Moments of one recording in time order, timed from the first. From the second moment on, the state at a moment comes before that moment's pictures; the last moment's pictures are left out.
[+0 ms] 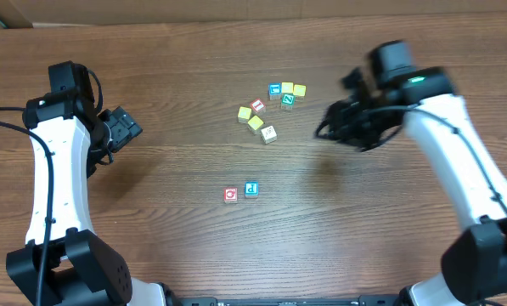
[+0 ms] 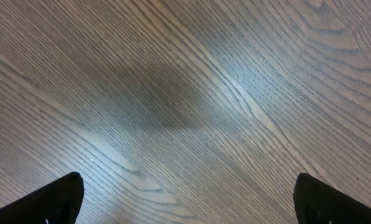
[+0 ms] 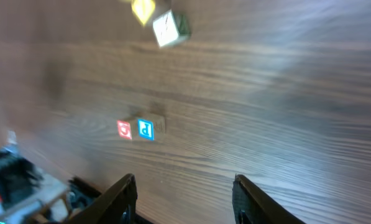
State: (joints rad) left arm 0.28 1.65 1.46 -1.16 -0.08 -0.52; right arm 0.27 1.73 1.51 -1.14 -0.49 0.31
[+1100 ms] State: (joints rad) left arm 0.28 1.65 1.46 -1.16 -0.08 -0.52; right arm 0.82 1.85 1.21 -0.50 0.01 0.75
